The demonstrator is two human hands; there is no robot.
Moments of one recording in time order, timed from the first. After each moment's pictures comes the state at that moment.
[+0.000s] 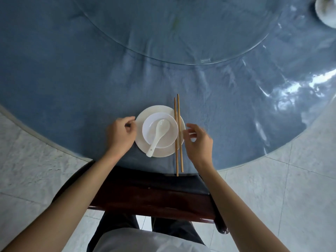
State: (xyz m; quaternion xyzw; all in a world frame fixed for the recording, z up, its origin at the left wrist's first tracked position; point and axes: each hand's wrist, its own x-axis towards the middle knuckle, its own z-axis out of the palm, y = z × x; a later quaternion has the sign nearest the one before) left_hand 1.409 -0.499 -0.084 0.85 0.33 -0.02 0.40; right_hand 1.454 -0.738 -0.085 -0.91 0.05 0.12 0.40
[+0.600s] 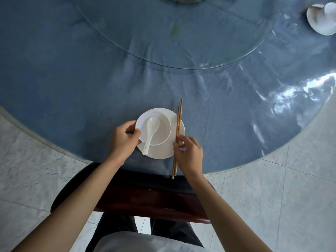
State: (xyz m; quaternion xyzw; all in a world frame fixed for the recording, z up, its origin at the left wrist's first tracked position) left_hand 1.400 -0.509 -0.079 0.70 0.37 -0.04 0.61; right_hand 1.422 -0.719 -0.090 -0.91 0.03 0.12 0.38
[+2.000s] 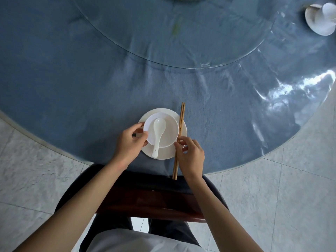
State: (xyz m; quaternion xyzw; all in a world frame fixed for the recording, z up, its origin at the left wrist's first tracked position) left_hand 1.395 -0.511 -0.092 0.67 0.34 -0.06 0.66; right_hand 1.414 -0.710 -0.085 -0.92 0.08 0.11 0.38
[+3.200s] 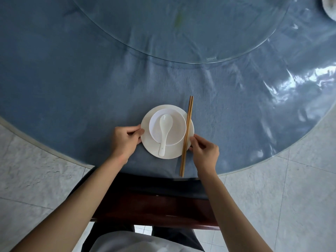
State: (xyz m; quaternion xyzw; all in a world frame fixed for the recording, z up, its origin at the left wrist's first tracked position) left_hand 1.409 -0.492 -0.115 0.66 0.42 -0.06 0.63; right_hand 1.438 -0.731 -0.112 -0.84 0.22 0.13 0.48
